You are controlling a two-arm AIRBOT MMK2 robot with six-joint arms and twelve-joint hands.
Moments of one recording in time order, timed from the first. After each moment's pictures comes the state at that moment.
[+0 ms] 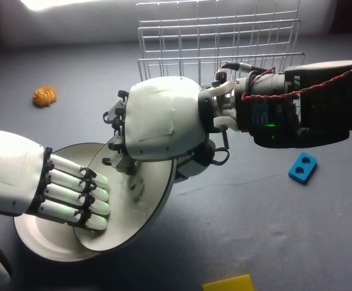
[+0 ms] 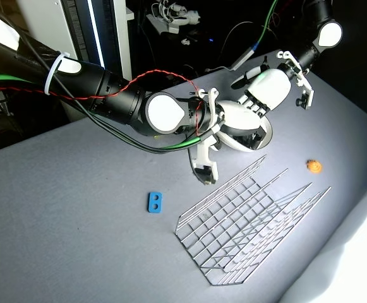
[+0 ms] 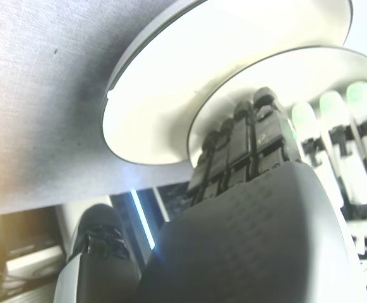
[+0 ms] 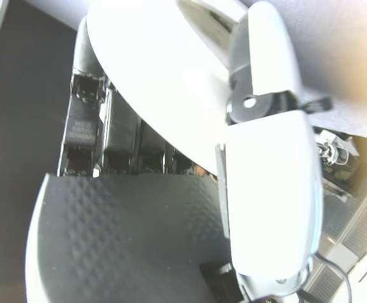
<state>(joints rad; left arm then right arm) 0.78 -1.05 1.61 1.67 -1.18 -0.02 -0.48 -1.49 1.37 -1.08 0.40 -0.41</state>
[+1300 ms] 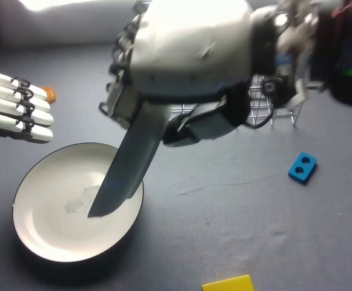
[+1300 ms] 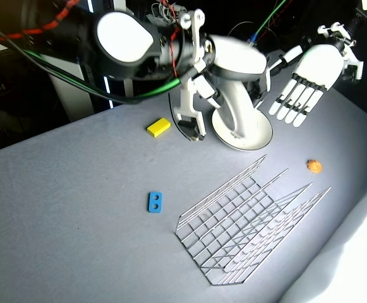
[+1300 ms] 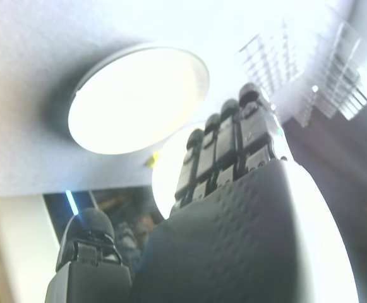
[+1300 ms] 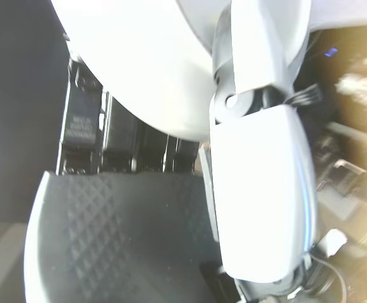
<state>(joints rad) 0.58 -0.94 1.74 1.67 -1.23 -0.18 -0.26 -1.18 1.01 -1.11 0.35 -0.05</state>
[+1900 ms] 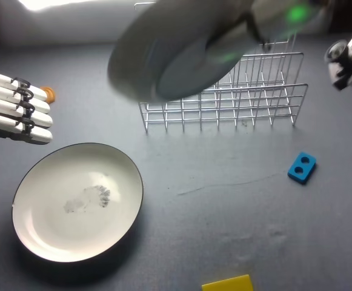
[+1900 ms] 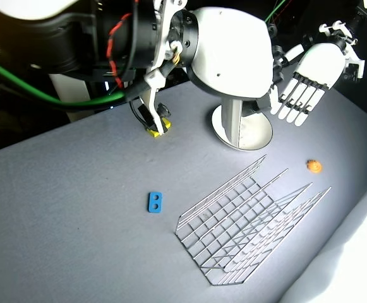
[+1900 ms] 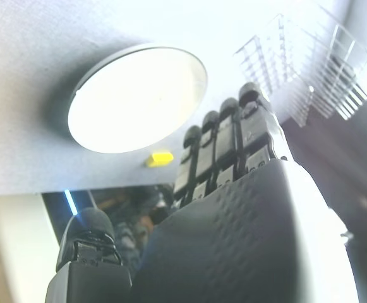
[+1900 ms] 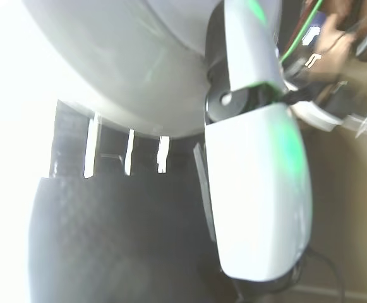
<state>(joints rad) 0.59 -0.93 1.74 1.68 -1.23 -0.18 -0.12 -1.04 1.10 -1.24 0.34 0.66</state>
